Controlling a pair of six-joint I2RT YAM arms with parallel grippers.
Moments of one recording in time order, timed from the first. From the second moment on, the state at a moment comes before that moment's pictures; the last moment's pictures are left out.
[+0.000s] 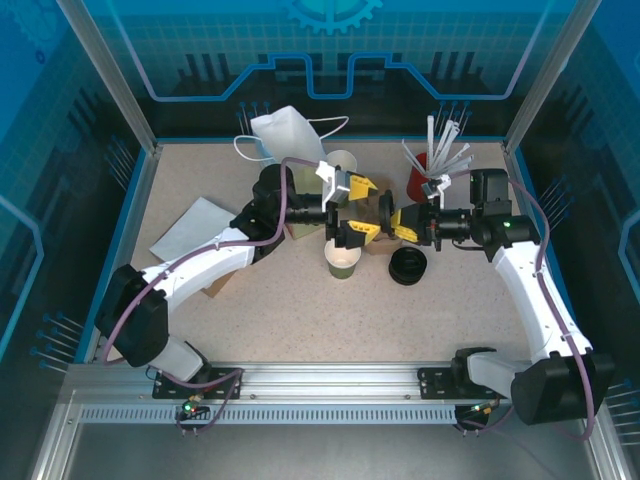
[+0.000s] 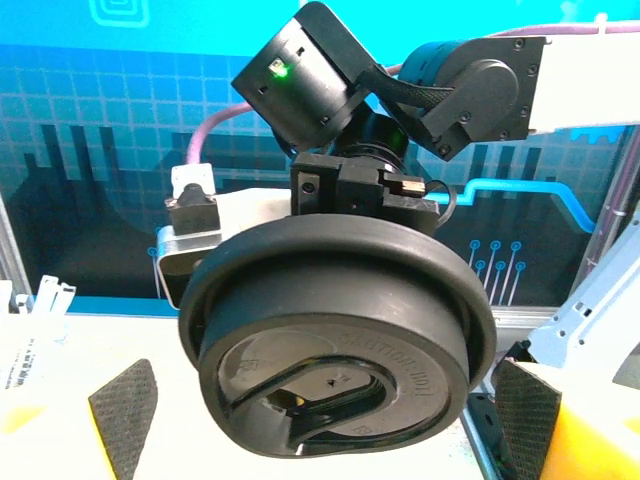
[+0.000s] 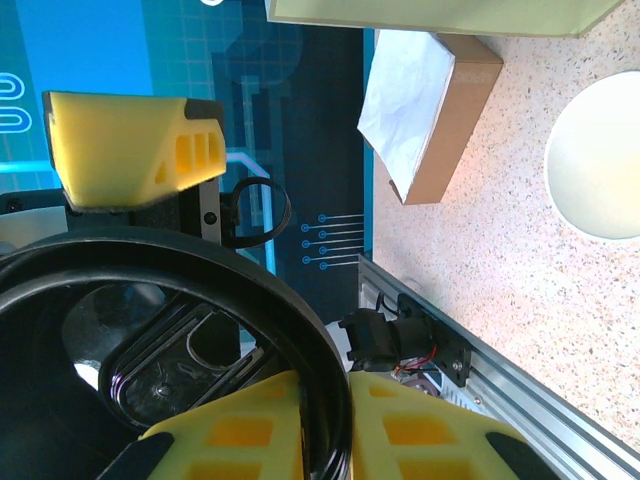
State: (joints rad) left arm -0.63 1.53 1.14 0.45 0.89 -0.08; right arm 0.07 1.16 1.09 -0.71 -1.16 0.79
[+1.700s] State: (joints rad) left arm -0.66 1.56 1.20 0.31 0.91 0.03; right arm 0.15 1.19 1.12 -0.73 -1.13 0.79
